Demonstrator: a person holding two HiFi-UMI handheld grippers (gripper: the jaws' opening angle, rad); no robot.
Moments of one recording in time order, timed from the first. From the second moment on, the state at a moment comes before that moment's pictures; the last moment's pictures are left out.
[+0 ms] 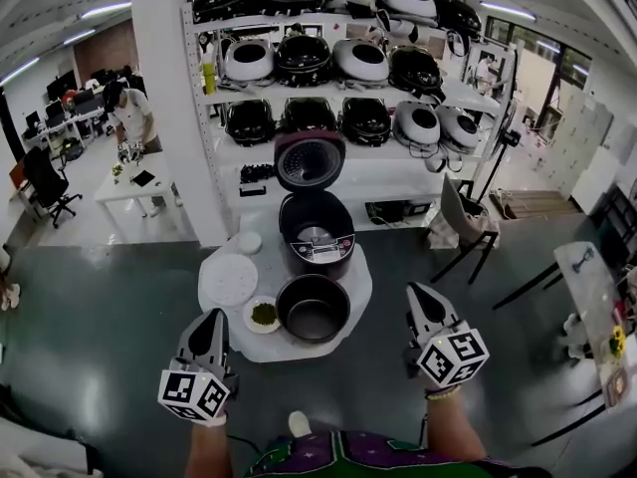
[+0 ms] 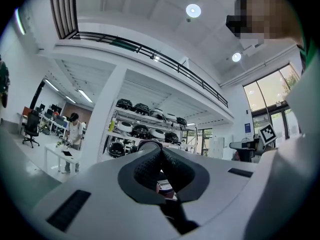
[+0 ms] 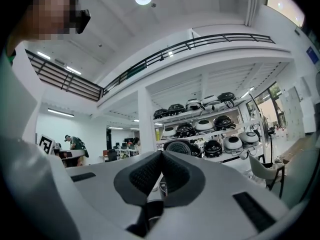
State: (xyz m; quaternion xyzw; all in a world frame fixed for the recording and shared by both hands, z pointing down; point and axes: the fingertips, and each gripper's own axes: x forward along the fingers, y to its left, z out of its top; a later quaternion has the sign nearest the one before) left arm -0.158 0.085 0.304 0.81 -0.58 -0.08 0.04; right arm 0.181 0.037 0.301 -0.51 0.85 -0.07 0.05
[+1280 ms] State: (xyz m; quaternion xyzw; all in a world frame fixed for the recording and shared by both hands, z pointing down) left arm -0.205 -0.013 0.333 0.85 -0.52 -0.09 0.06; right arm 0.074 -0.062 0.358 -0.50 0.86 -0.07 -0.02
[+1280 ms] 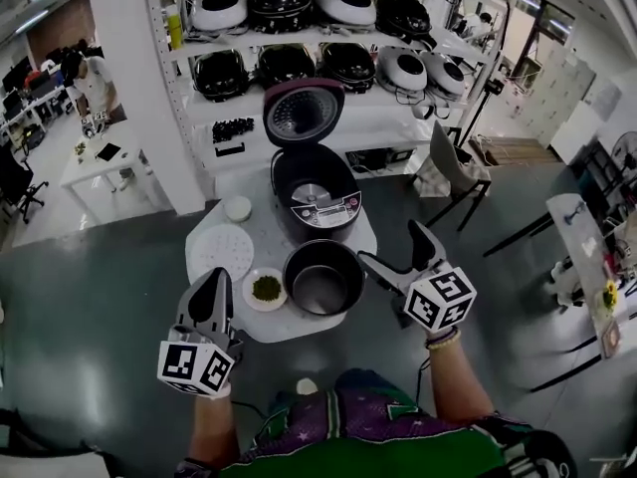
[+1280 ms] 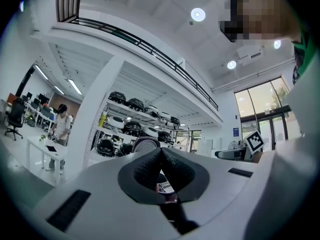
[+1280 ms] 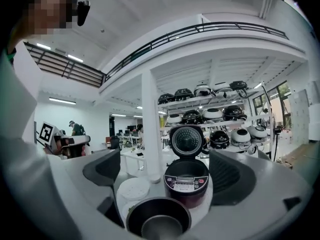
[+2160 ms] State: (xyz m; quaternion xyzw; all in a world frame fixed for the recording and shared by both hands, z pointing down) left arm -0.184 -0.042 0.388 0.85 -0.52 -0.05 0.09; right arm 0.077 -0.124 0.509 -0.50 0.84 -0.17 -0.13
